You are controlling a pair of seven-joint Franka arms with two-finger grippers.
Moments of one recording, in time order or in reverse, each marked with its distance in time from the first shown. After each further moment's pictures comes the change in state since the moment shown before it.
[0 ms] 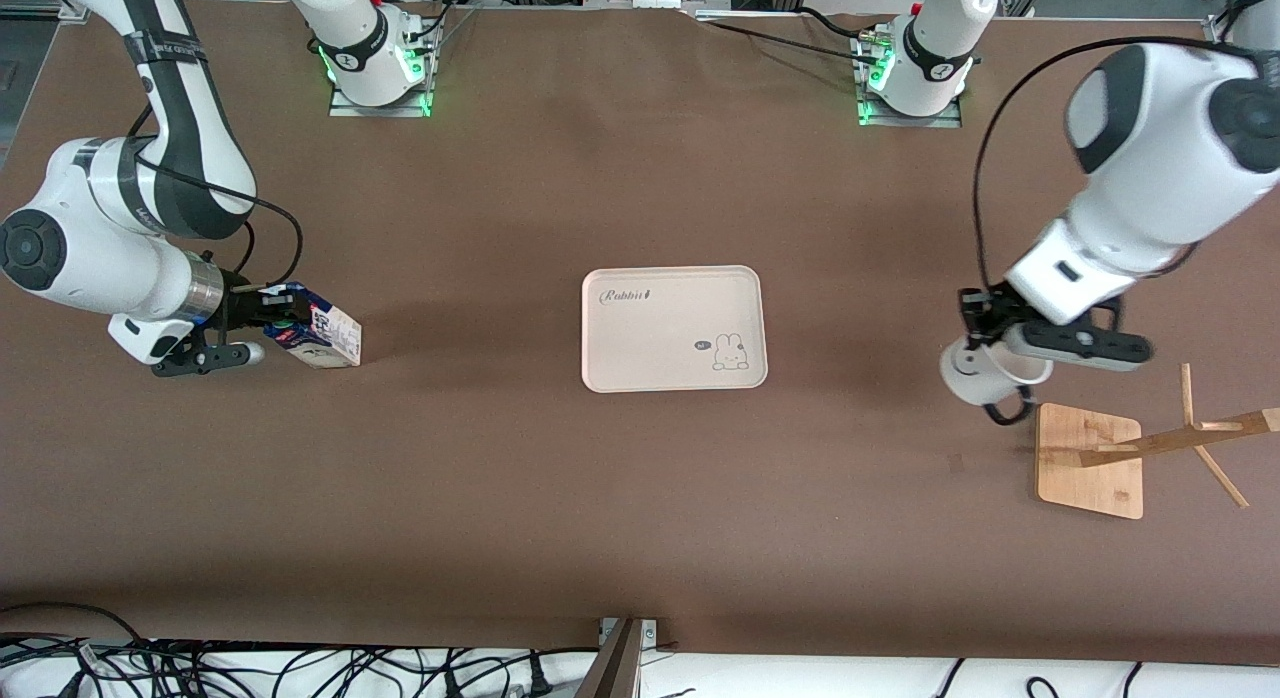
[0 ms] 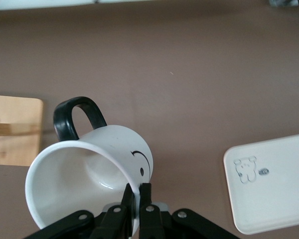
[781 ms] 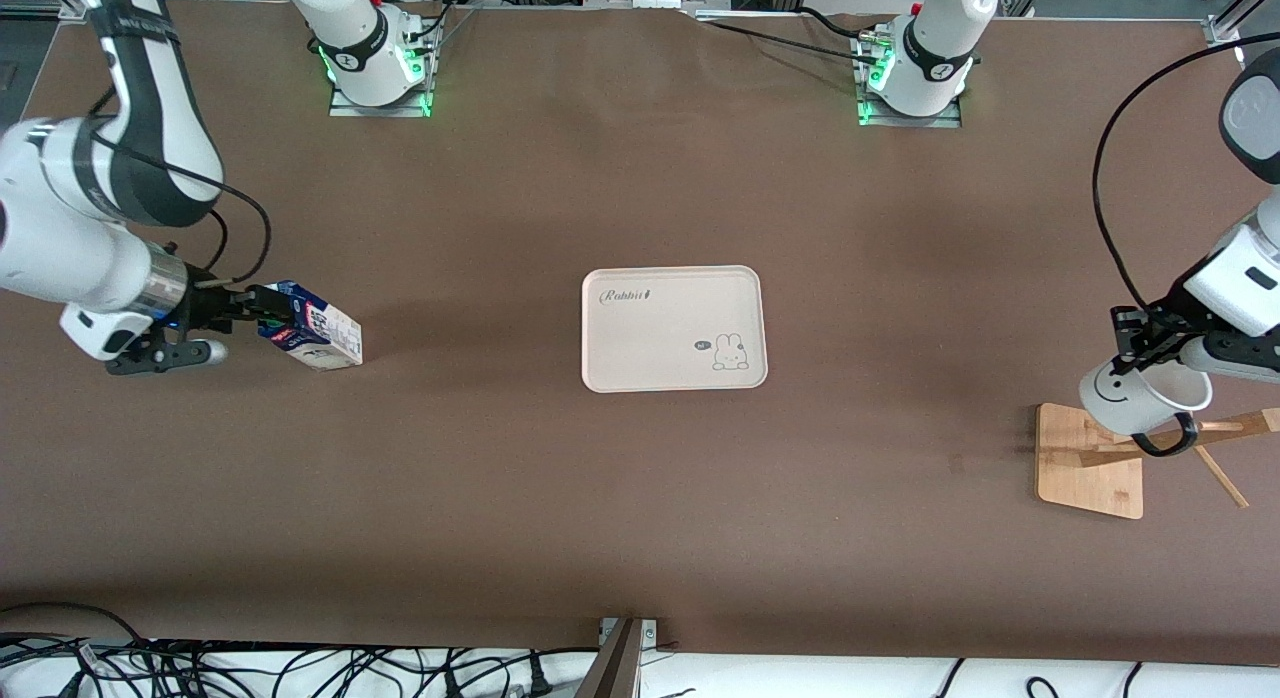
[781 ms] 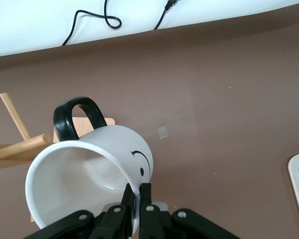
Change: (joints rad) left arm 0.024 0.030 0.170 0.073 0.000 0.000 0.279; right arm -0.035 -0.056 0.000 0.082 0.000 -0.068 -0.009
